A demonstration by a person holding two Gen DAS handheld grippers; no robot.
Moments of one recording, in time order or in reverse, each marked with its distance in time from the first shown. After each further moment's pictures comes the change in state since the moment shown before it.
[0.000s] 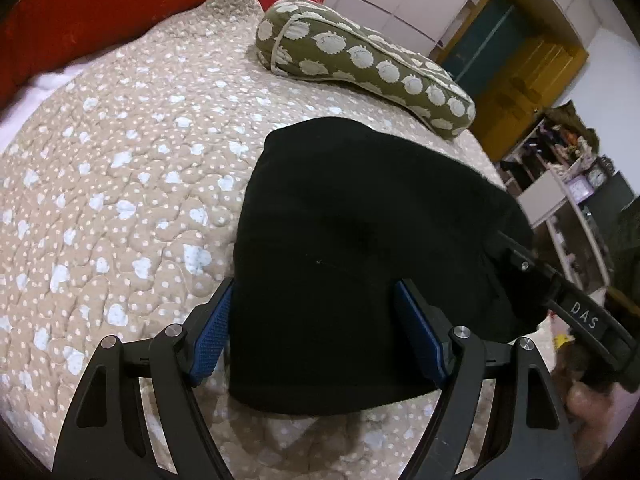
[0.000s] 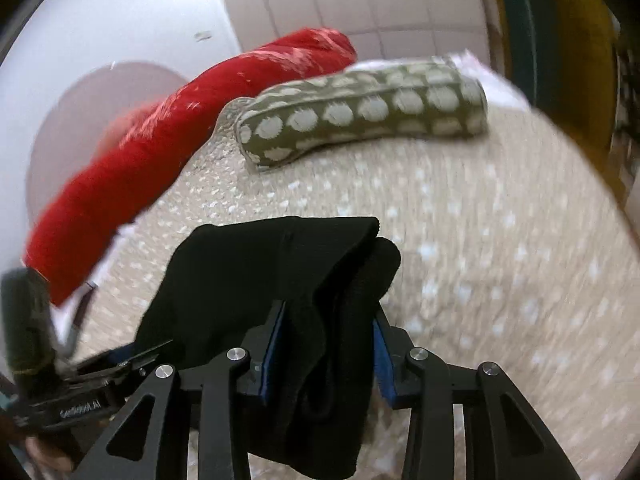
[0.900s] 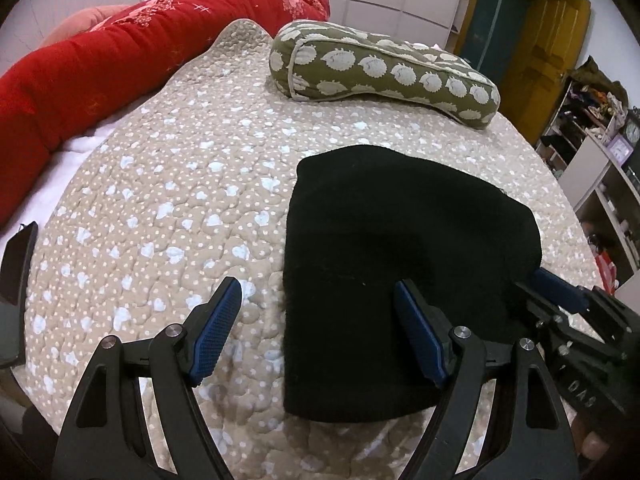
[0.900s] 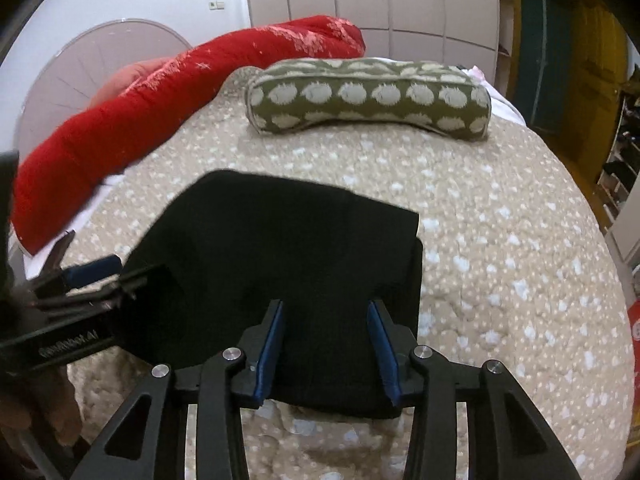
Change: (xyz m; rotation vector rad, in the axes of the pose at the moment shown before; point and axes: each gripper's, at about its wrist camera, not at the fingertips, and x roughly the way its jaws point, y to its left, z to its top) left arm -0.005 -0.015 0.006 0.153 -0.049 0.221; right arm 0.002 0.020 -0.034 -0.094 0.046 -0.088
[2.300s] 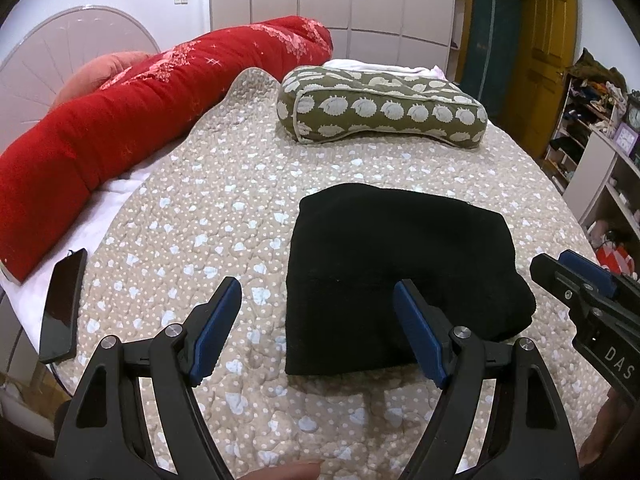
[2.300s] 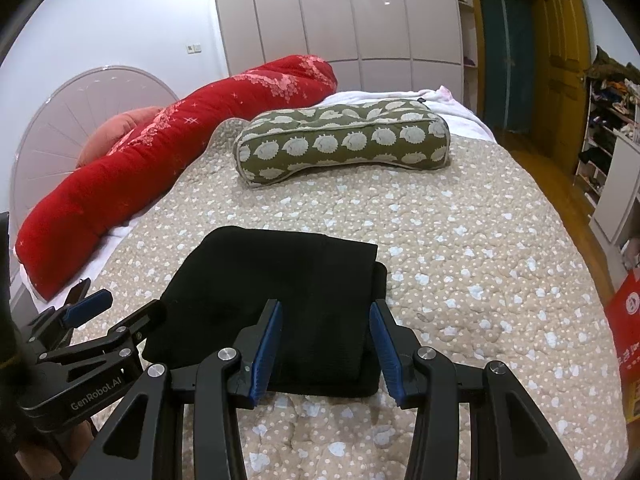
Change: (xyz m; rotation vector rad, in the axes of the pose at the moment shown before) left arm -0.059 -0.023 -0.009 0.057 -0.126 0.095; right arm -0.067 -0.003 0.005 0.104 -0.126 -0.029
